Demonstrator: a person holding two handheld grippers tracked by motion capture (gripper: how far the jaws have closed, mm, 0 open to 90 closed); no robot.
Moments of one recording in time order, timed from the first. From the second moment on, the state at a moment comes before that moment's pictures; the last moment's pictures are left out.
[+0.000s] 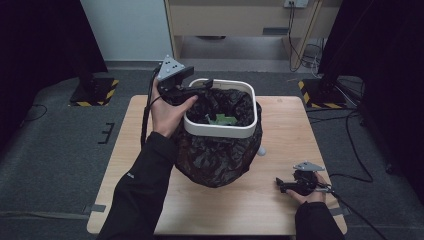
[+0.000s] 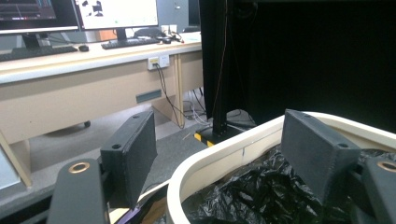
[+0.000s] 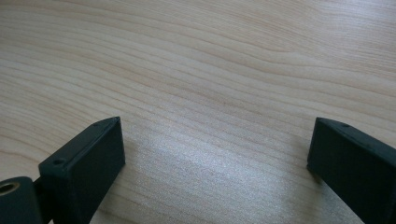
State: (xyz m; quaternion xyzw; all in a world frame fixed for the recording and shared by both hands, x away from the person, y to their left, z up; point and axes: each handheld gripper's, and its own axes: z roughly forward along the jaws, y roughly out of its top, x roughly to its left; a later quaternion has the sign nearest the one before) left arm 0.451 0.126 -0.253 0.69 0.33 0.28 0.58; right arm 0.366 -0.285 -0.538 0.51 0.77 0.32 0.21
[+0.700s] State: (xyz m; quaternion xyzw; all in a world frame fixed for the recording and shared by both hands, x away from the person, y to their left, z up) left arm 0.463 0.127 -0.268 0.71 0.35 0.25 0.56; right arm 0.366 -0.285 -0.538 0.51 0.77 0.32 0.21
